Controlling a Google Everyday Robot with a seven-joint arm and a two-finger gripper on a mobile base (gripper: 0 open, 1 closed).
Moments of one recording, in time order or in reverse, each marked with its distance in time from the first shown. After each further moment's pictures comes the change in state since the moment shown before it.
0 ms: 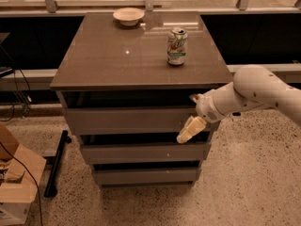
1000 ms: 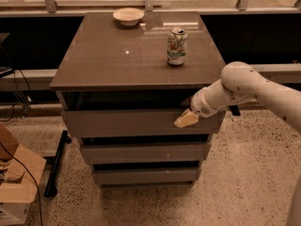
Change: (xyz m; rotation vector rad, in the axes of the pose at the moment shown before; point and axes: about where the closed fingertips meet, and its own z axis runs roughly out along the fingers) arm 0.015 -0.035 0.043 -0.050 0.061 -0.013
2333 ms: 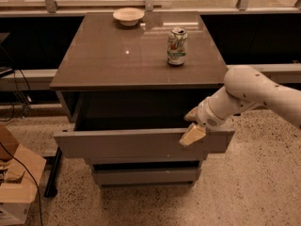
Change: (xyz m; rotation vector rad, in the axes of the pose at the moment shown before) arm 0.022 0.063 -0.026 -0.074 0.117 -0.014
